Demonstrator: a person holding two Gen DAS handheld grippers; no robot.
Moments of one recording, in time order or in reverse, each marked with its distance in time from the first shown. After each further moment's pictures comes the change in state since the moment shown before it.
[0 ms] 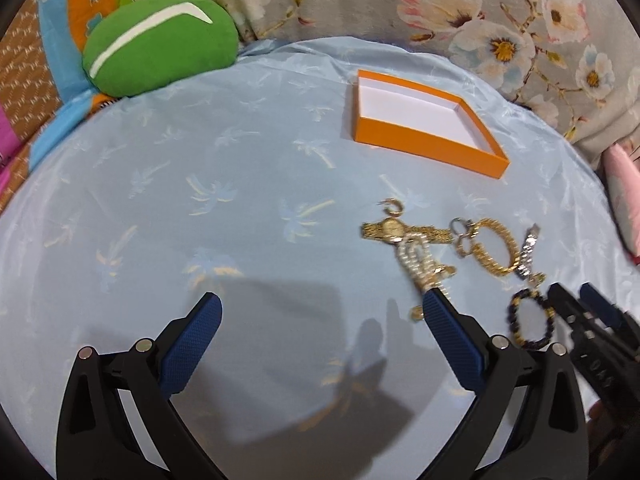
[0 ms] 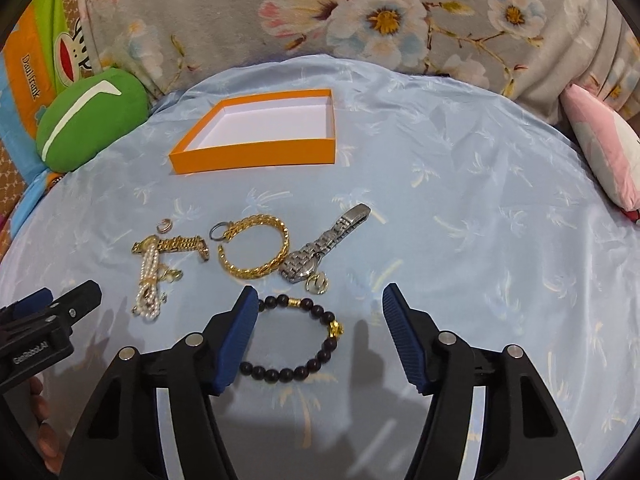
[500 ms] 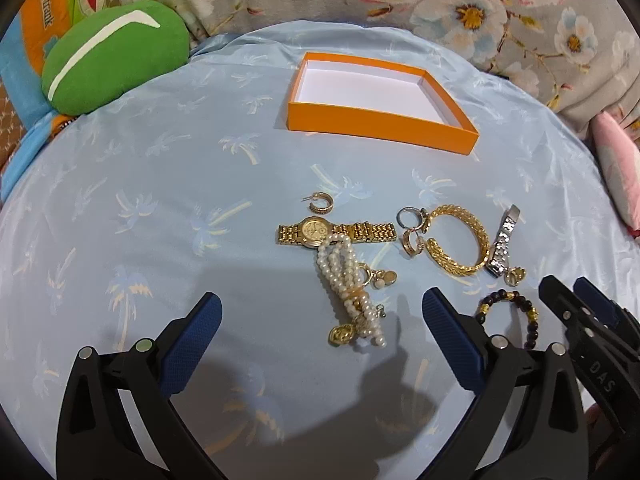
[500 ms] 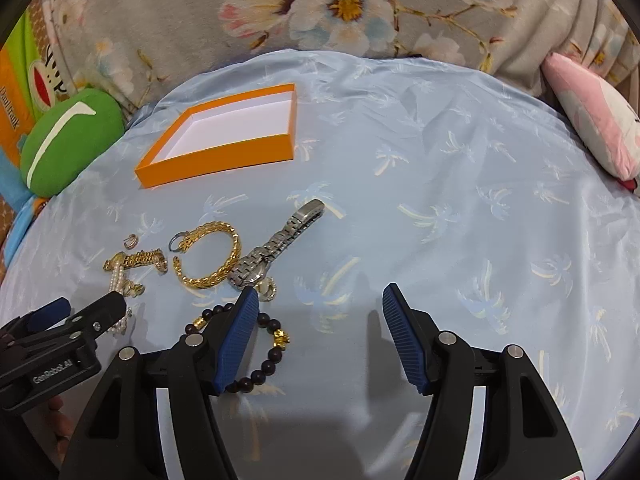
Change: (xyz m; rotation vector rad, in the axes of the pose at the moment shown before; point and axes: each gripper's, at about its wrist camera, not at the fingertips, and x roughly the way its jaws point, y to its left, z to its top) left arm 0.028 -0.055 0.005 0.107 0.047 -0.002; right arm 0.011 -0.039 0.001 0.100 0.023 0.001
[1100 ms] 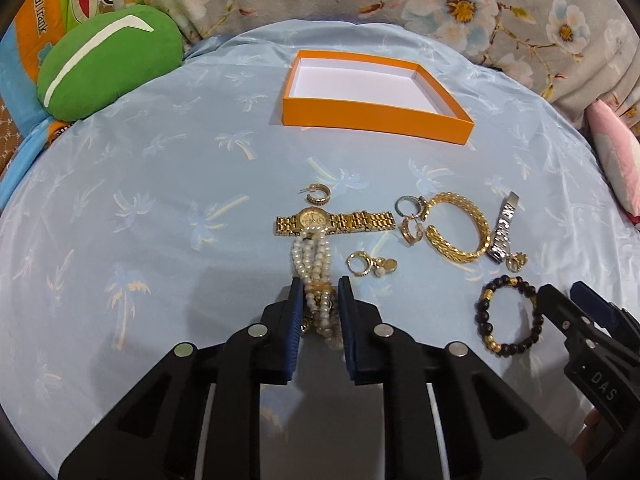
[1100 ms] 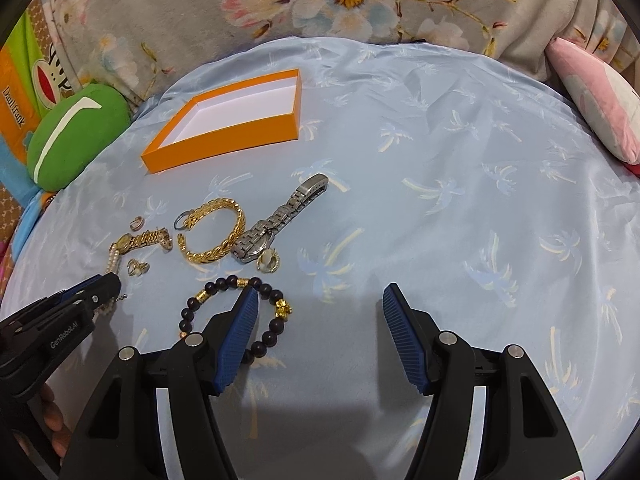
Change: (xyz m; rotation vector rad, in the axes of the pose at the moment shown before) left arm -0.003 0.005 -0.009 0.027 -0.008 -0.022; right arm -0.003 0.002 -0.014 -0.001 0.032 0.033
